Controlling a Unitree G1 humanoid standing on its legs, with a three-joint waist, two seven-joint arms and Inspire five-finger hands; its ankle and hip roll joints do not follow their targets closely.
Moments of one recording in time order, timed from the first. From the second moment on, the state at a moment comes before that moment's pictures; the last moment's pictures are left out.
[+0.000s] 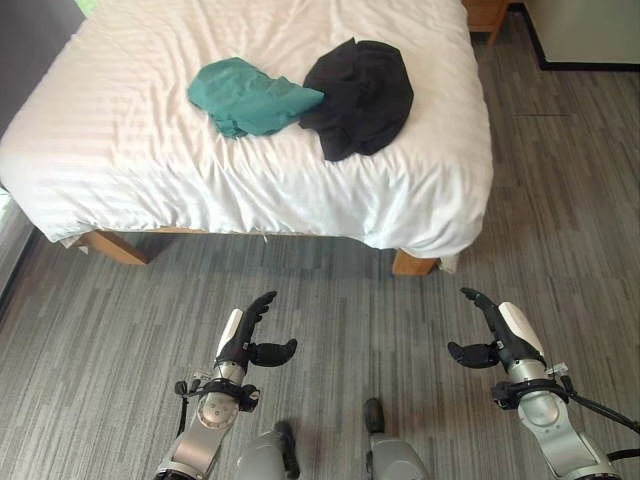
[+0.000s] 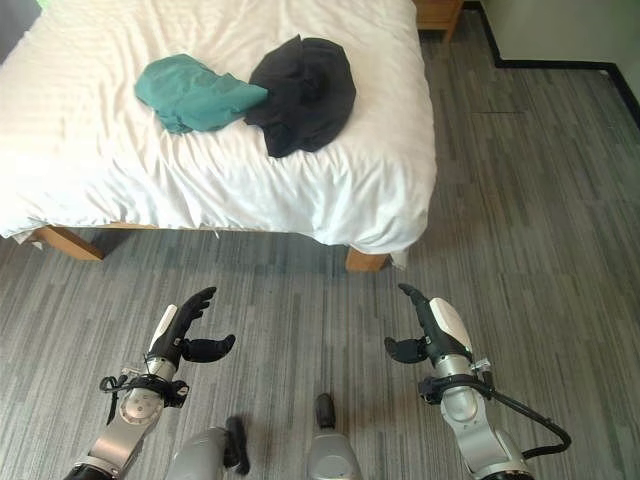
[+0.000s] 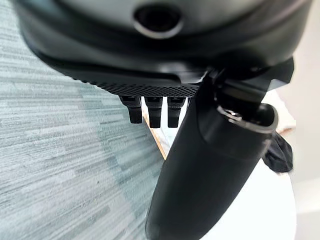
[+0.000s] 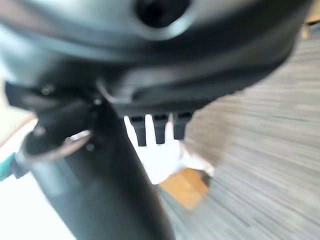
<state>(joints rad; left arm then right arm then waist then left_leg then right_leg) 0.03 0.33 -0.23 0.27 0.06 -0.06 0.19 0.06 -0.60 0.07 0.24 -0.26 -0.06 -0.15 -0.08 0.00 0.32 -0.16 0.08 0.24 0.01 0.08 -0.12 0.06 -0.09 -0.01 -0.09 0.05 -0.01</state>
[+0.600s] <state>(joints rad) 0.01 0.40 -0.25 0.27 0.04 -0.03 0.24 0.07 -0.60 -0.14 0.02 -0.46 0.08 -0.45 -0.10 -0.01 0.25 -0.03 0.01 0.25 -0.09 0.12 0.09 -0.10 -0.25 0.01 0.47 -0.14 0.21</state>
